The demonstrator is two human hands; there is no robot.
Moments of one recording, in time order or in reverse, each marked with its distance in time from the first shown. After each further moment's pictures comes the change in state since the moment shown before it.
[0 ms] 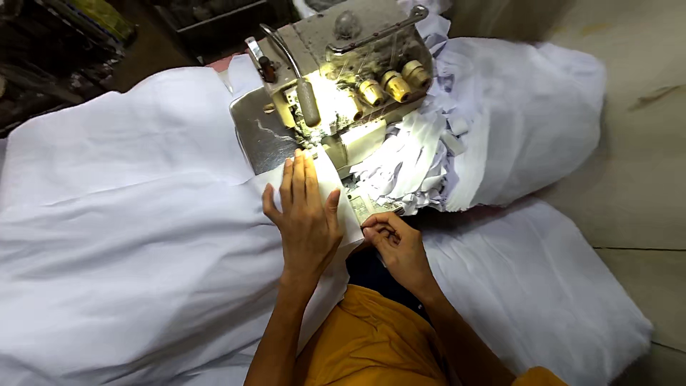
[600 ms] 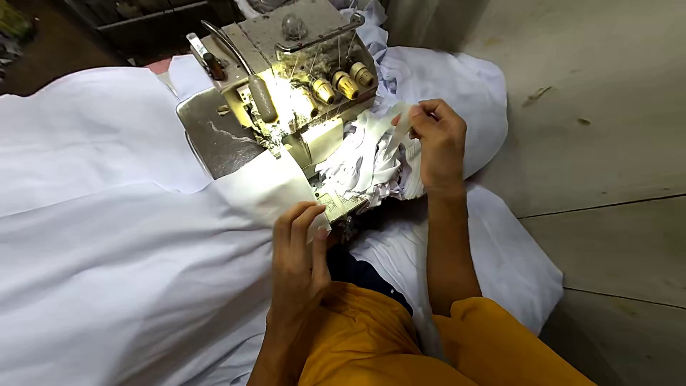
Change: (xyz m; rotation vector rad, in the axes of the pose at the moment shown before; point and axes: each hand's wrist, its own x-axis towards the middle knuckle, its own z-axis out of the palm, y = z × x) left_hand -0.047 0.012 -0.020 -0.682 -0.020 0.097; right_hand 0.124 -0.039 -0.102 0.109 0.334 -0.168
